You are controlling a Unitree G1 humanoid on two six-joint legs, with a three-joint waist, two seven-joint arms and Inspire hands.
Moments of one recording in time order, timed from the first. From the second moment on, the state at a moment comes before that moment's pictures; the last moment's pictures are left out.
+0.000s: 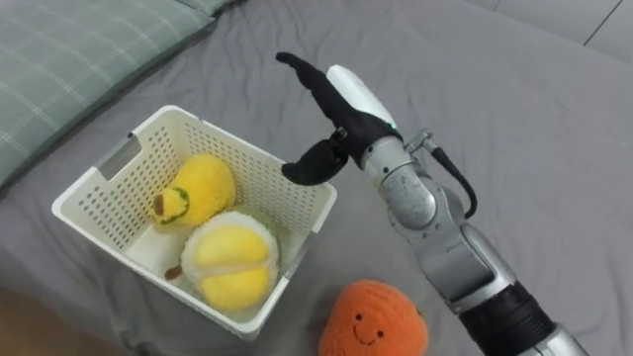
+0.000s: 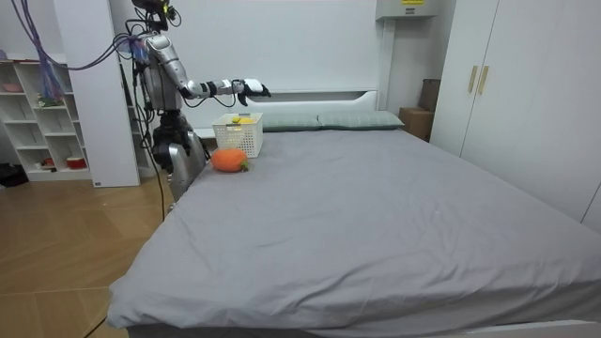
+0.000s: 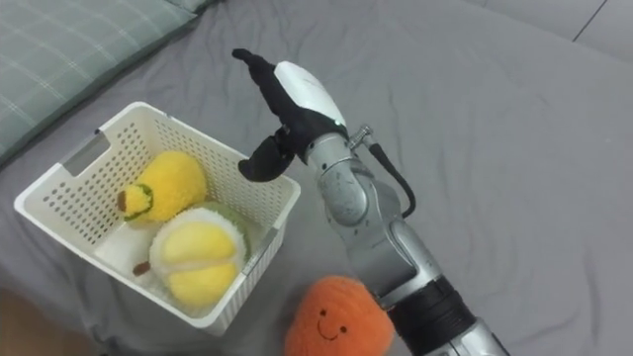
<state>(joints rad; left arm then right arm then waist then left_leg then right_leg) 0.07 0.17 0.06 0.95 0.20 0.16 0.20 -0.43 -0.21 0.42 0.11 -0.41 0.18 0.03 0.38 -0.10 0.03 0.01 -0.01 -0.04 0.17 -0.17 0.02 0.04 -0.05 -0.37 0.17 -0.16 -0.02</state>
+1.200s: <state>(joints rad) 0.19 0.16 0.11 0.99 0.07 0.14 0.28 -0.01 -0.30 0.22 0.26 -0.29 0.14 0.08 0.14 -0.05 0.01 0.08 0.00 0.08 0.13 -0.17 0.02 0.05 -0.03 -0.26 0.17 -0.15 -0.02</state>
